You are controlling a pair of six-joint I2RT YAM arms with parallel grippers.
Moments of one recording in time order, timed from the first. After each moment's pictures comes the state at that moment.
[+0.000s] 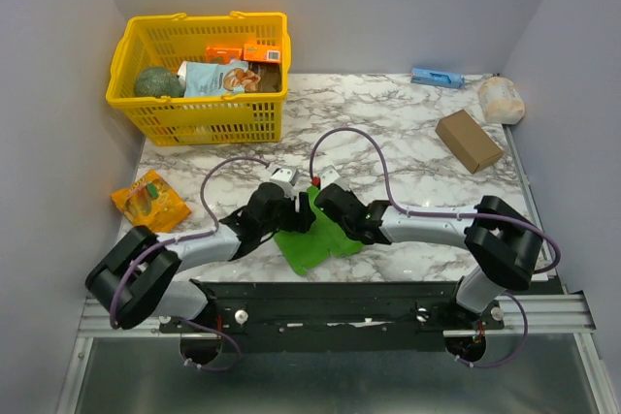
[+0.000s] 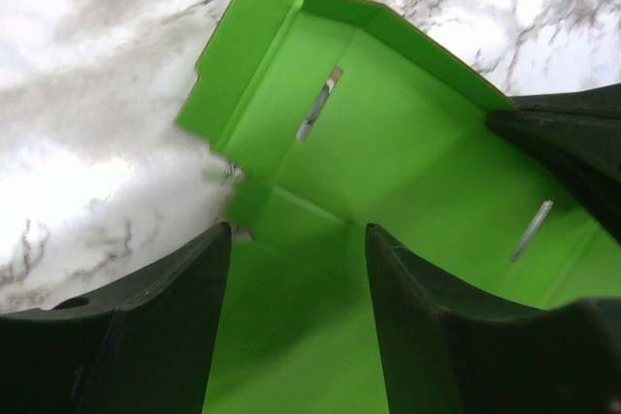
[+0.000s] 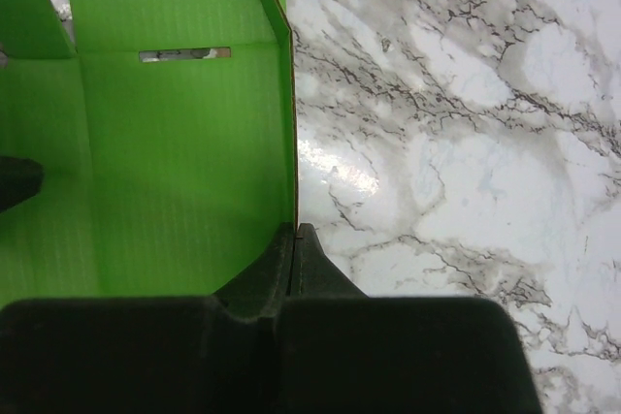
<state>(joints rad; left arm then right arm) -0.71 1.39 0.44 0.36 0.02 -0.45 1.02 1.63 0.90 -0.21 0.59 0.14</state>
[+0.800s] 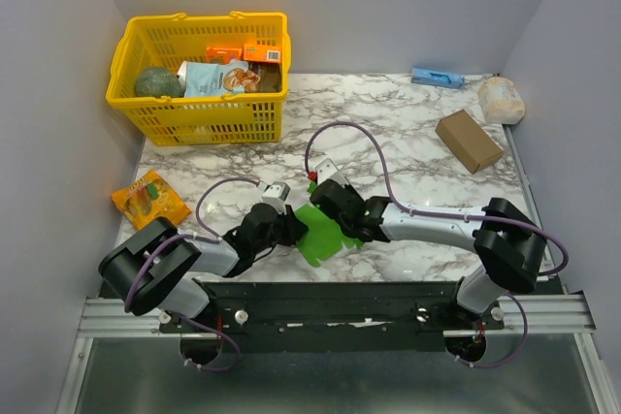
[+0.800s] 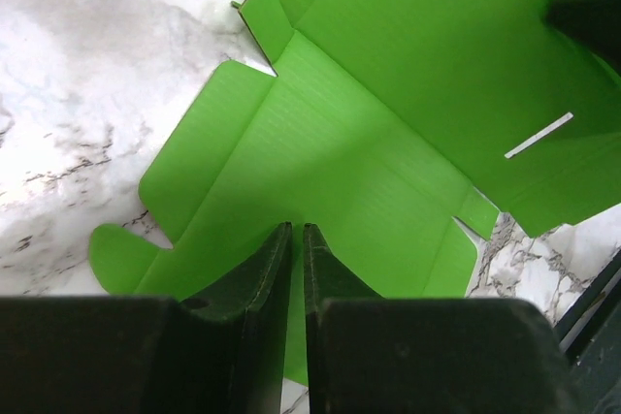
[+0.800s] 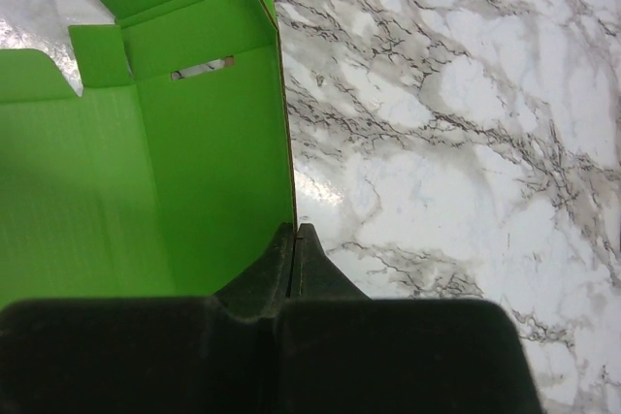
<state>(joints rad) -0.75 1.41 0.23 0.70 0.02 -0.62 1.04 1.61 0.97 -0.28 0.68 0.11</state>
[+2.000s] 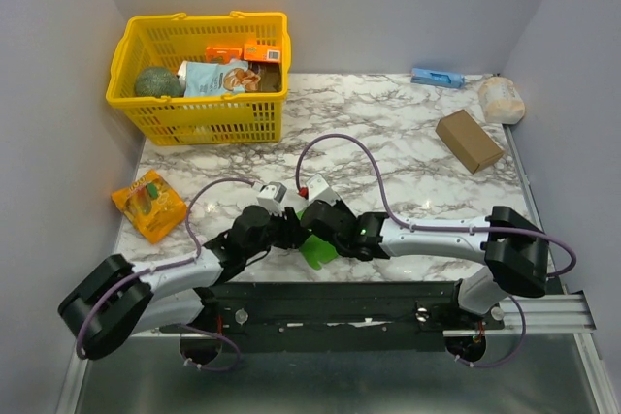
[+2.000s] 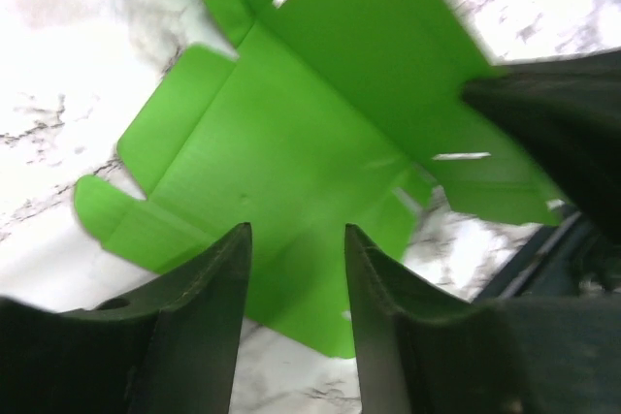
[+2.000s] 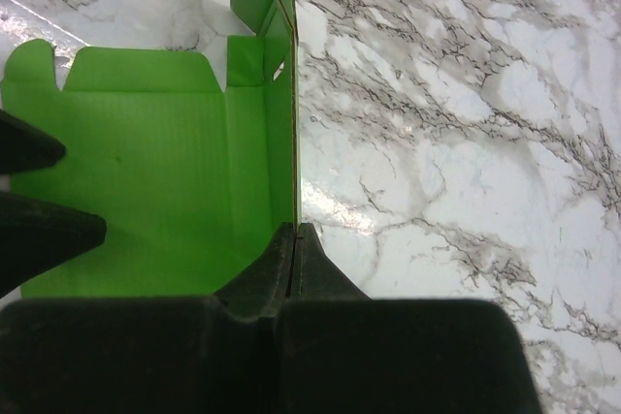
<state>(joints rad) -0.79 1.14 0.22 0.48 0.03 -0.66 1.21 1.58 0.98 -0.32 0.73 0.24</state>
